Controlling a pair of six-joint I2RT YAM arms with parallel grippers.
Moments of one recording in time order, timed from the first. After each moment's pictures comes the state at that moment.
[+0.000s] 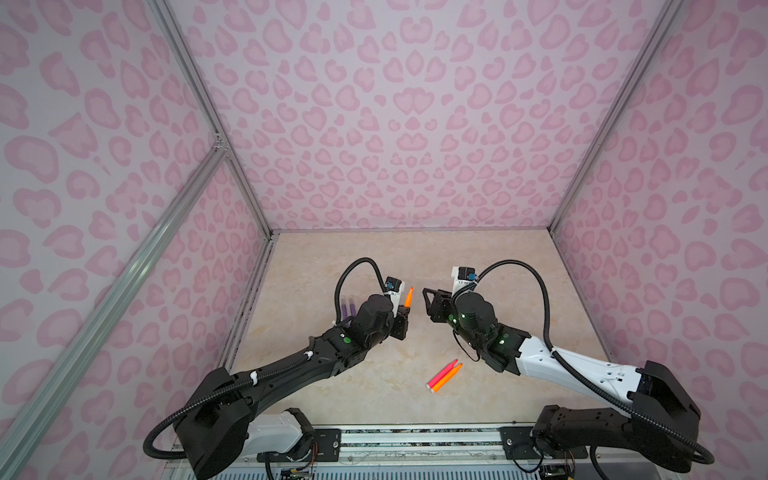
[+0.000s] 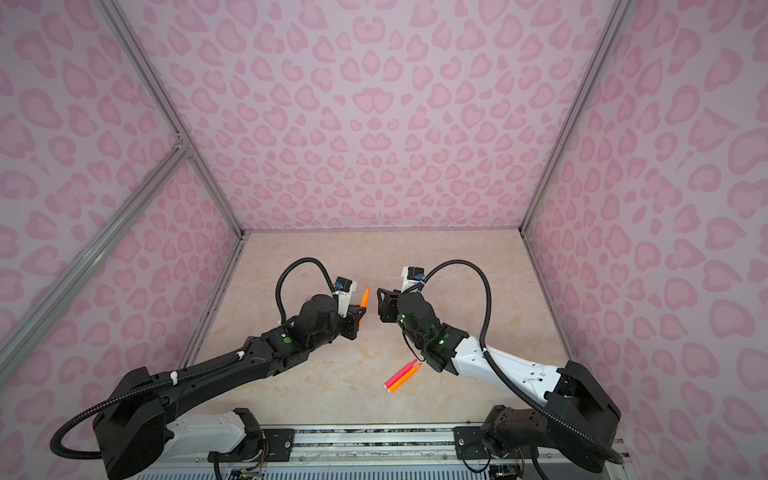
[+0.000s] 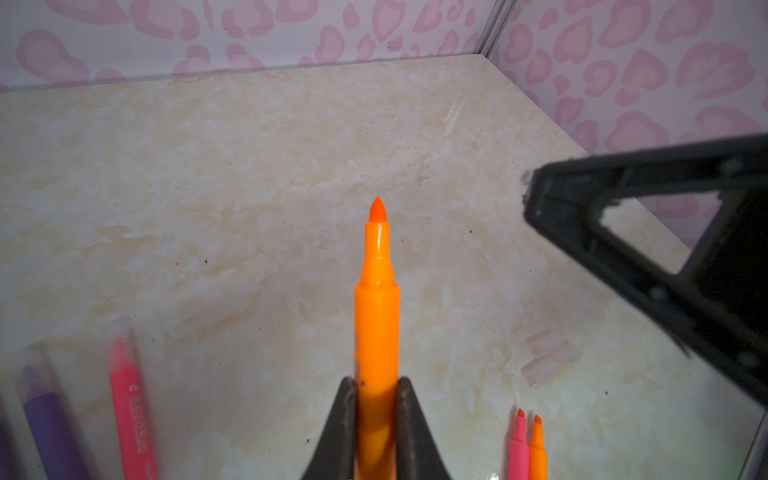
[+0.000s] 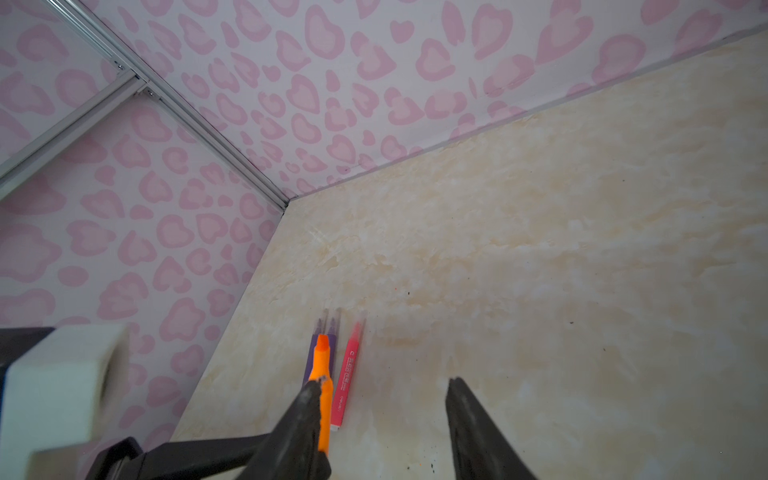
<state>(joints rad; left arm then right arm) -0.82 1.28 0.74 0.02 -0.12 -0.33 0.85 1.29 0.76 0.20 0.33 0.72</state>
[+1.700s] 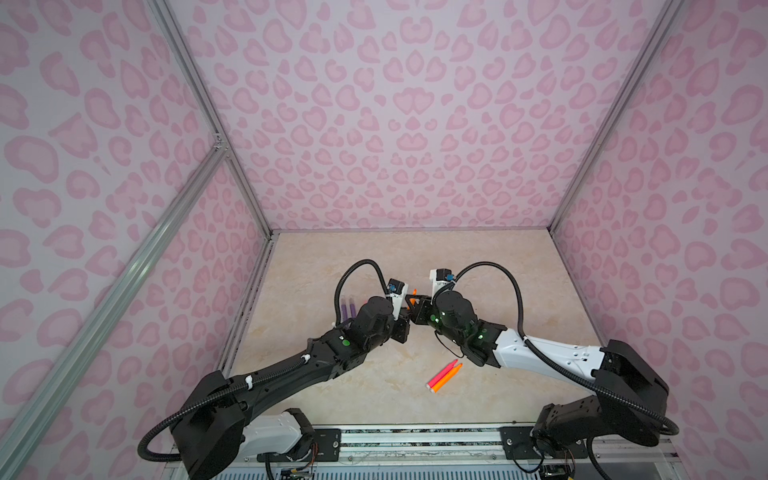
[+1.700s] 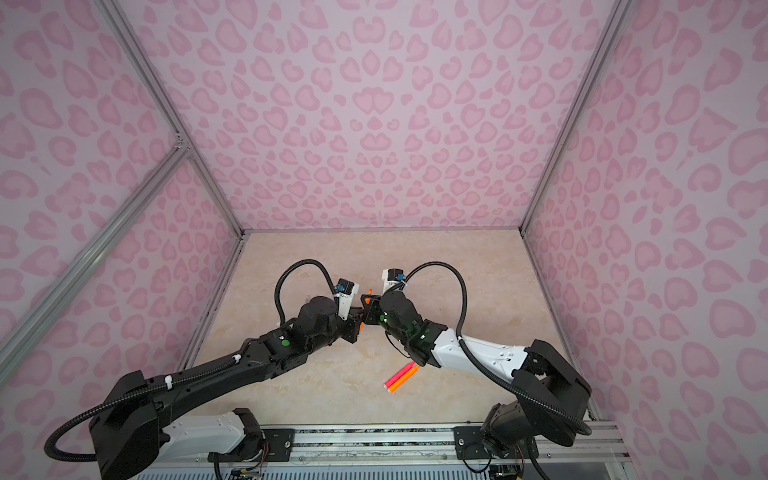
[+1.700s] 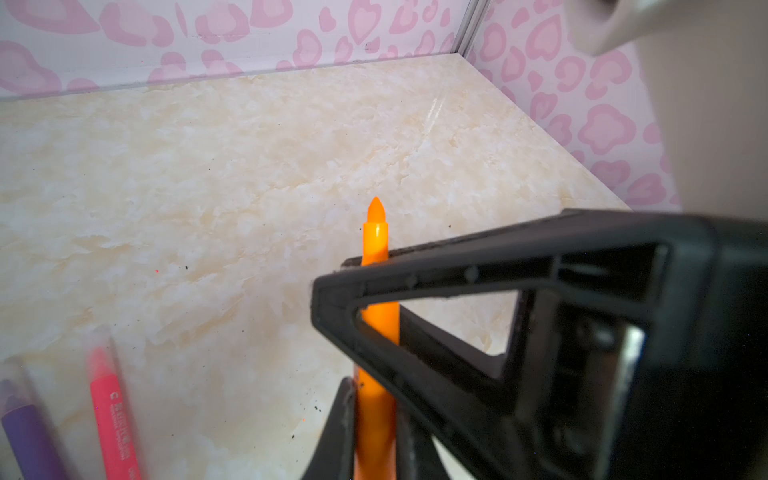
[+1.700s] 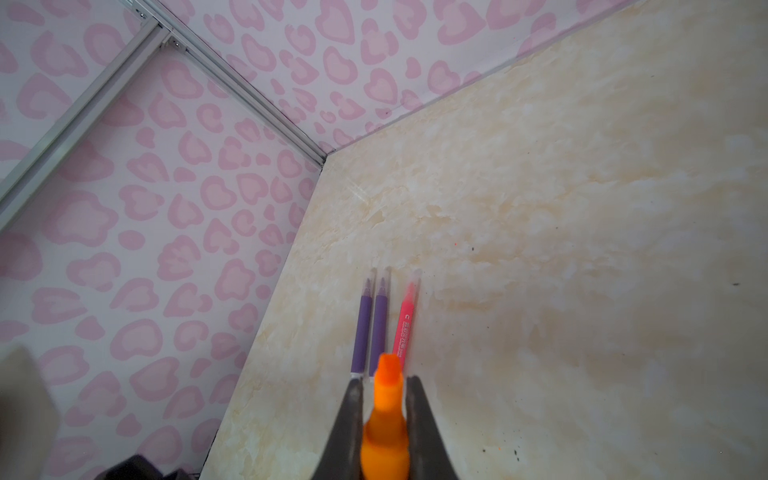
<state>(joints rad) -0.85 1.25 0.74 0.02 -0.10 -0.31 0.89 1.46 0.83 0.27 0.19 0.83</state>
